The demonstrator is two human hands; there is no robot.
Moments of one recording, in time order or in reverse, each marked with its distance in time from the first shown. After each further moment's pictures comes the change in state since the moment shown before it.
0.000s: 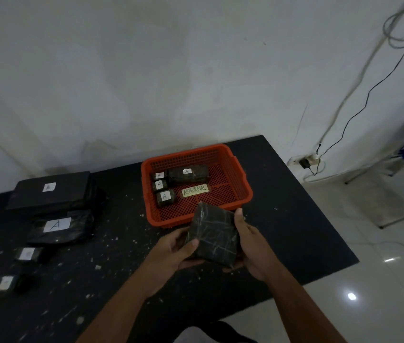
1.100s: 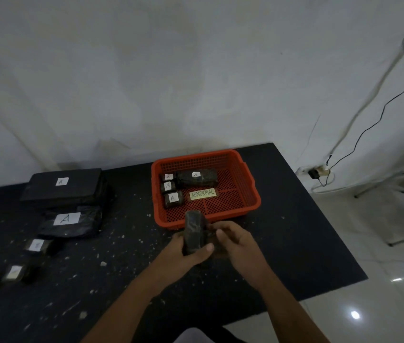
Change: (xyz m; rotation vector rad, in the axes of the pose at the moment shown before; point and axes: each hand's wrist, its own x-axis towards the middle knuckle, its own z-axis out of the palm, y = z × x) left_hand -0.008 0.009 0.006 0.505 0.085 0.047; right_hand 0.016 0.015 0.022 -0.233 -0.056 -0.334
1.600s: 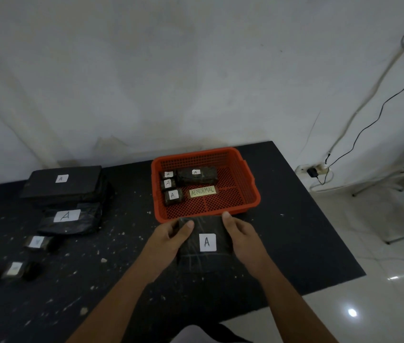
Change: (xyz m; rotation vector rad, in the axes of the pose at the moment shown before) left_hand 0.009 -0.008 -0.017 -0.179 0.171 0.039; right_hand 0.001 -0.011 0.001 -0.144 0.059 0.017
